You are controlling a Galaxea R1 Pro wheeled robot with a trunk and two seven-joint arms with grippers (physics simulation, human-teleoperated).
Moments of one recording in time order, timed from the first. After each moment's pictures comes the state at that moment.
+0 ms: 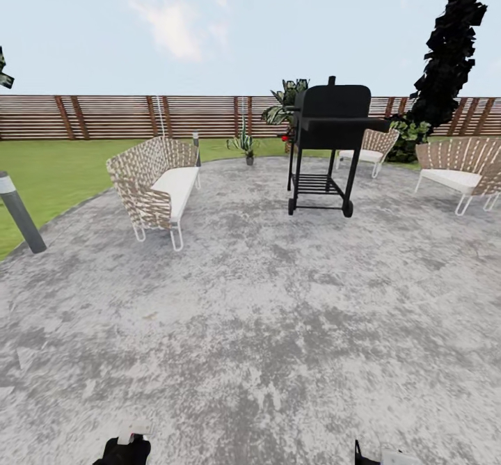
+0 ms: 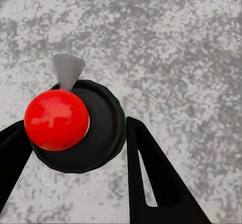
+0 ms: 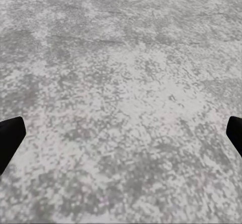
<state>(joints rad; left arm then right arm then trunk) -0.47 0.13 -0.01 -0.07 -0.02 -0.25 -0.12 -0.34 -0.04 -0.40 -0.08 0.33 -0.70 -0.20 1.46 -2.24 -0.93</state>
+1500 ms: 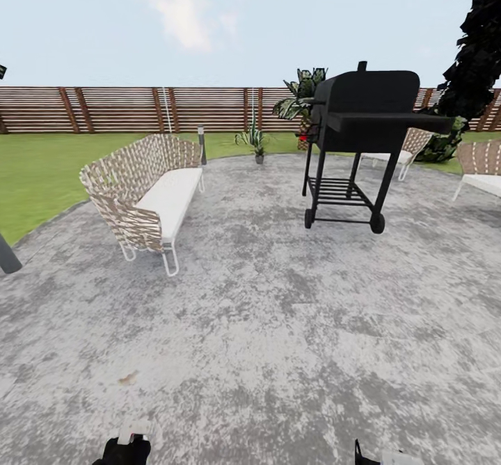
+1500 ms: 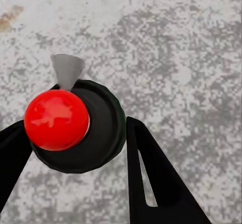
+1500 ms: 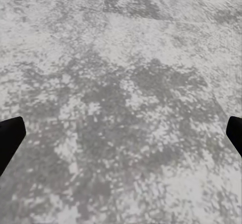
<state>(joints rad) -0.47 0.13 -0.01 -0.07 -0.02 -0.25 -0.12 -0.34 -0.04 -0.40 -0.08 0.33 -0.70 -0.20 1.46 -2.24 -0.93</state>
